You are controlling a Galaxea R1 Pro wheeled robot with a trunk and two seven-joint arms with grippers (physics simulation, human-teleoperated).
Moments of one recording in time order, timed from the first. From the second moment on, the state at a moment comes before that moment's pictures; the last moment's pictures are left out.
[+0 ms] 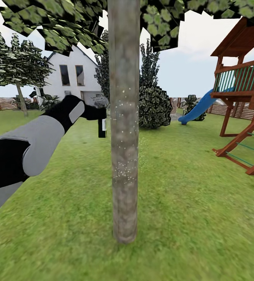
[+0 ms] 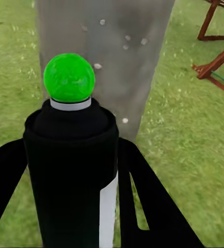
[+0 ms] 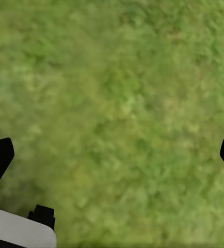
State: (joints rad) left arm -1.73 -0.07 -0.10 -0.18 0.19 0.66 -0.24; right arm -0.34 -0.01 0.54 0.06 -0.11 -0.28 -0.13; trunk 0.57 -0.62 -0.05
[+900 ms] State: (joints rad) left arm -1.59 -0.07 -0.26 -0.03 0.15 0.24 -0.41; right arm -0.34 -0.01 0.54 0.06 -0.11 -0.28 -0.13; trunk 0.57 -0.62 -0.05
